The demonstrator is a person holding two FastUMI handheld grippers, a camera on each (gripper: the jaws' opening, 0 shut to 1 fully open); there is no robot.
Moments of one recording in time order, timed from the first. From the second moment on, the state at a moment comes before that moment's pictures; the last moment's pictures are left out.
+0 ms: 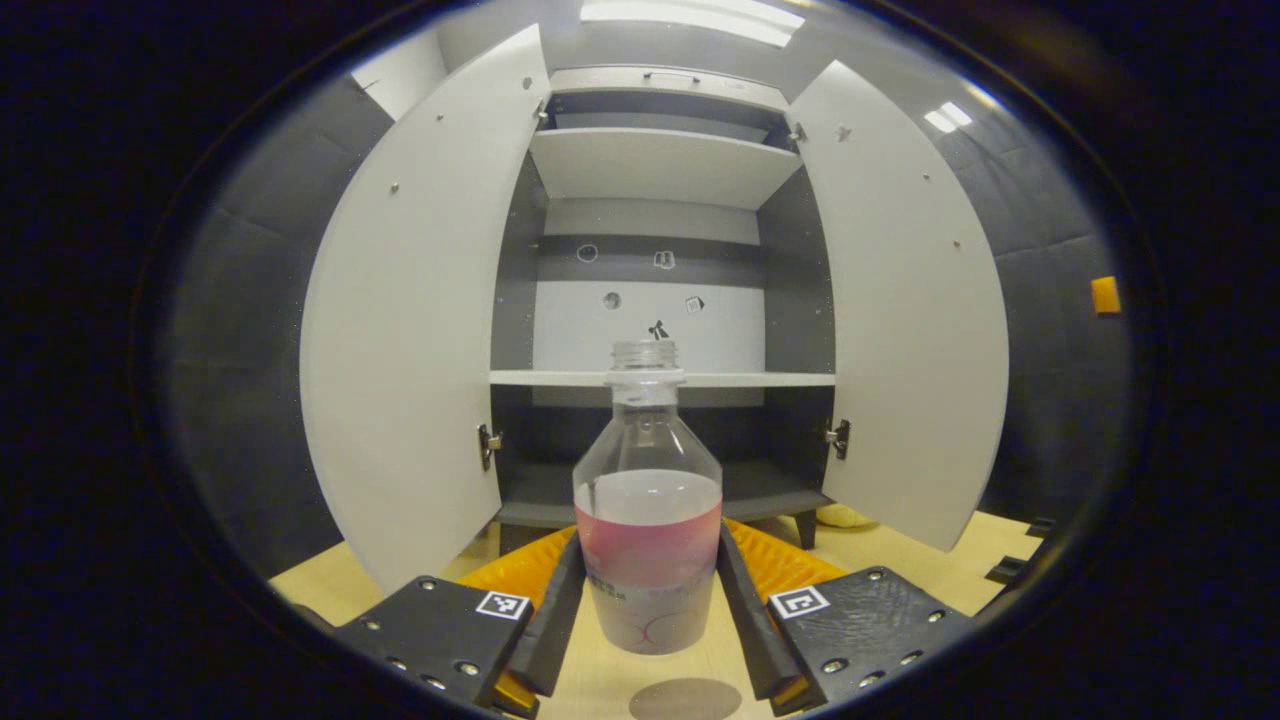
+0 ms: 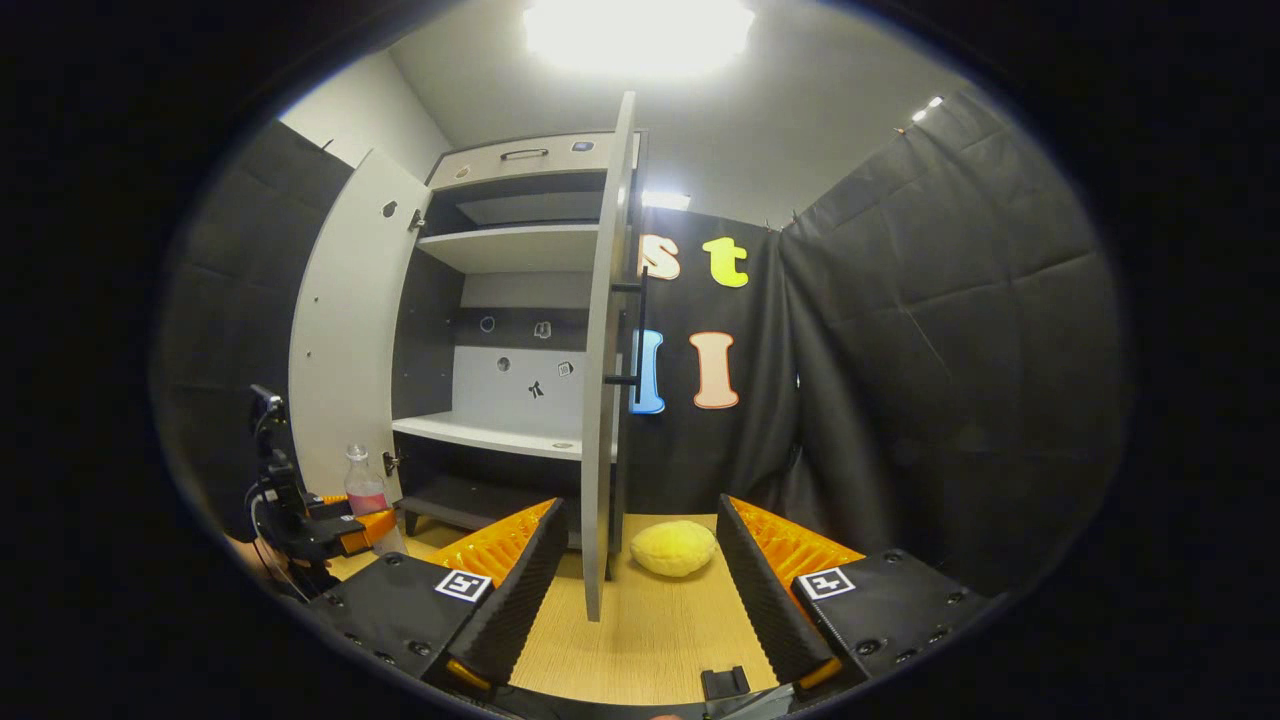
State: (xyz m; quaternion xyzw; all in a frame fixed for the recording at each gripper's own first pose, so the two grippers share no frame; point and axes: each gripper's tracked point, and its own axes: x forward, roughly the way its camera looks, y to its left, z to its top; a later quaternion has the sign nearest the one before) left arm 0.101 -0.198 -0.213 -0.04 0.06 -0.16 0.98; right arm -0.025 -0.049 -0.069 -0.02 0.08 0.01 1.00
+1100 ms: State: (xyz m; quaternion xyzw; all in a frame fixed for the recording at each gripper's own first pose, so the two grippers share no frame) left arm 0.051 -0.232 -0.343 -0.03 0.15 -0.15 0.98; right arm -0.009 -0.058 -0.071 -0.05 0.10 0.03 0.99
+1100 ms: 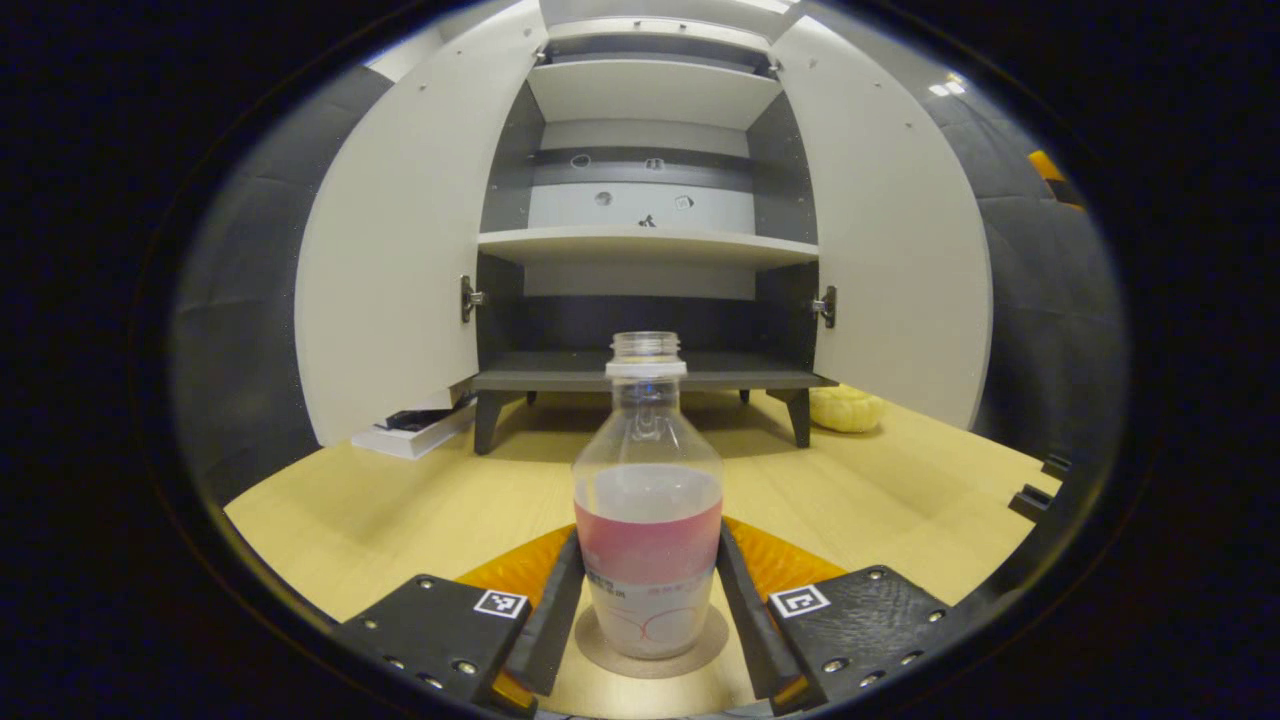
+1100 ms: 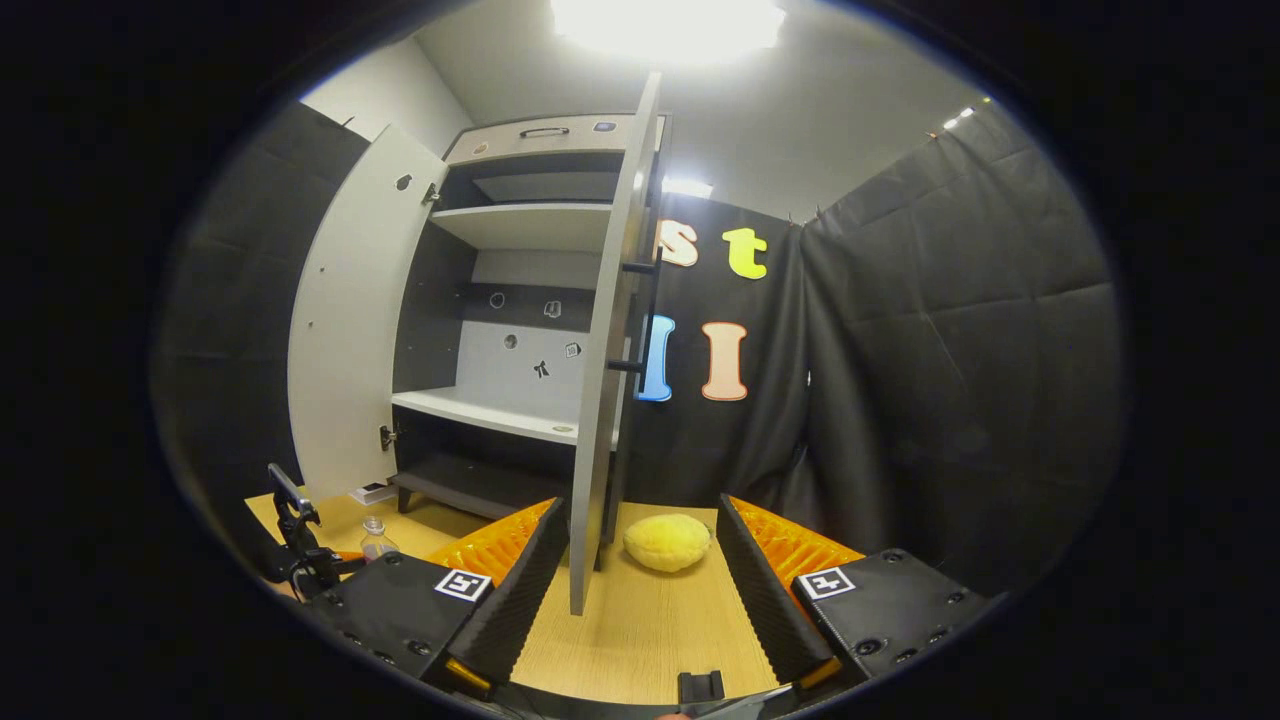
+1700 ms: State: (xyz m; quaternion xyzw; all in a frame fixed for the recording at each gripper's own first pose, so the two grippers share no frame) left arm 0.038 -0.216 -0.266 -0.01 0.14 -0.13 0.98; right arm 0.012 -0.060 -0.058 -0.01 0.08 0.04 1.00
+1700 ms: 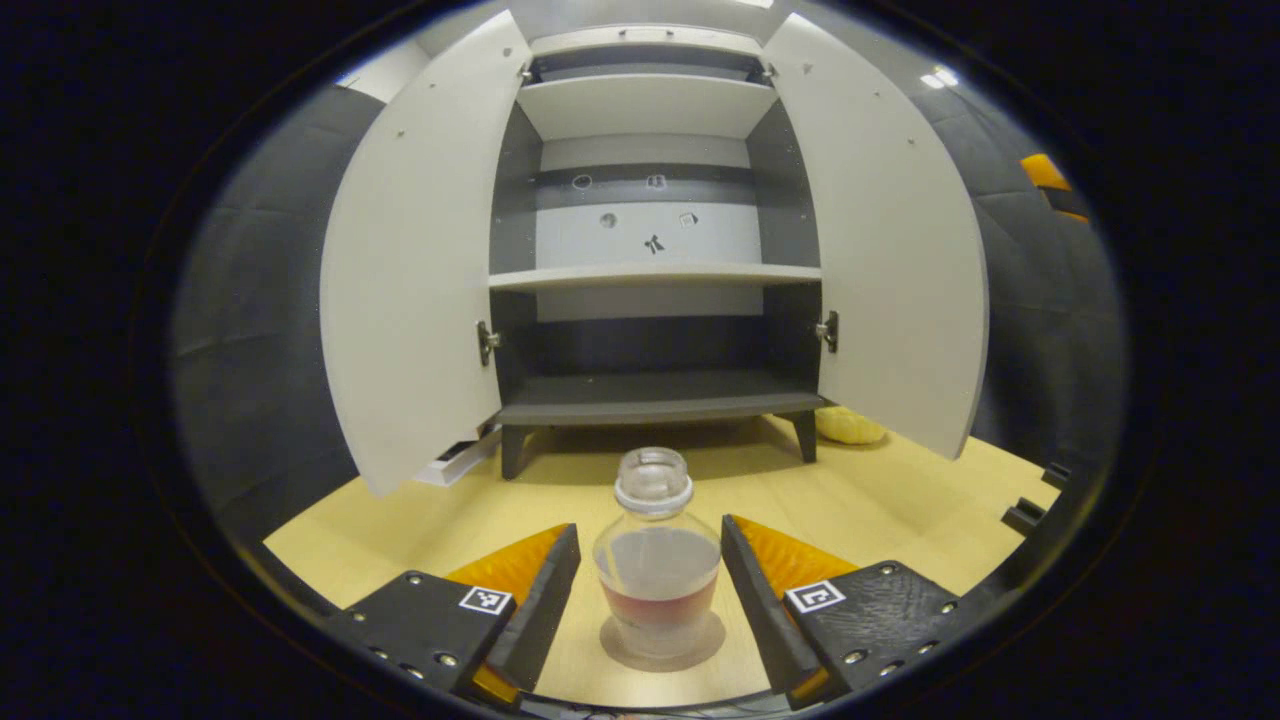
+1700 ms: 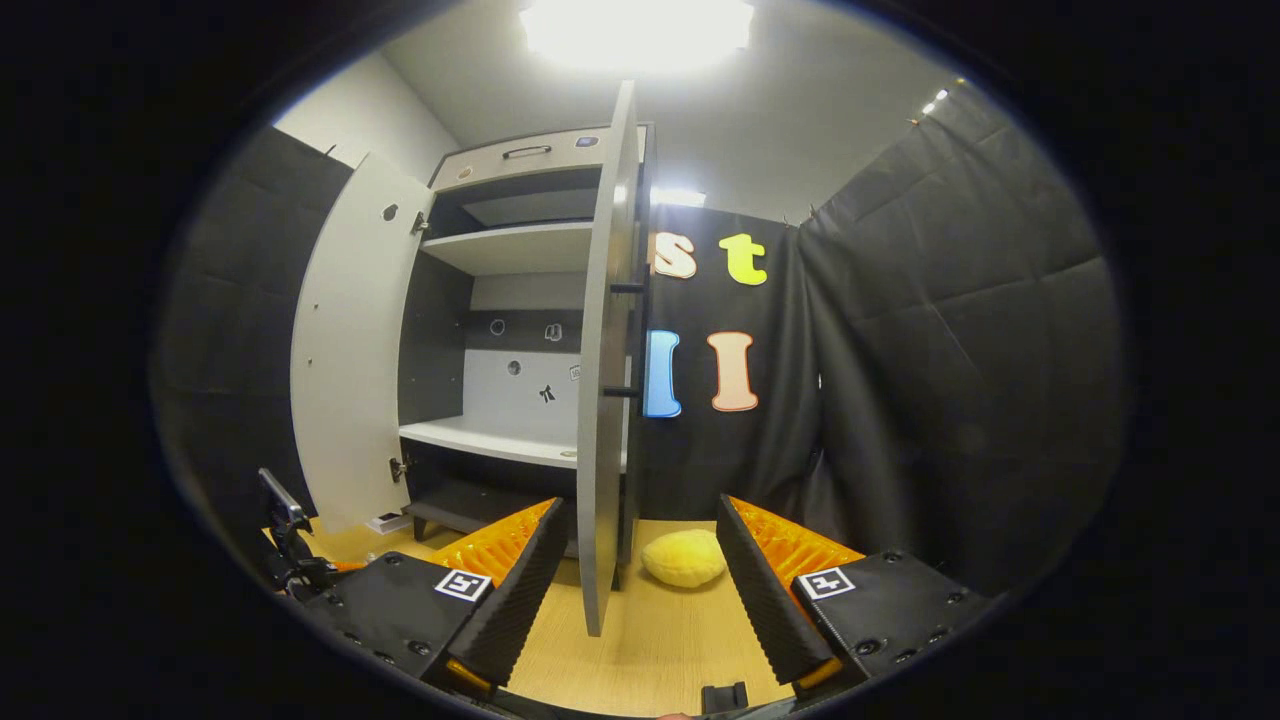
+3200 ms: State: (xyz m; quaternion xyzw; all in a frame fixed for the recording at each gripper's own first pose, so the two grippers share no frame) left arm 0.083 0.080 -0.081 -0.01 0.02 0.07 1.00; right arm 0.134 -0.085 0.008 -0.02 0.04 -0.16 0.99
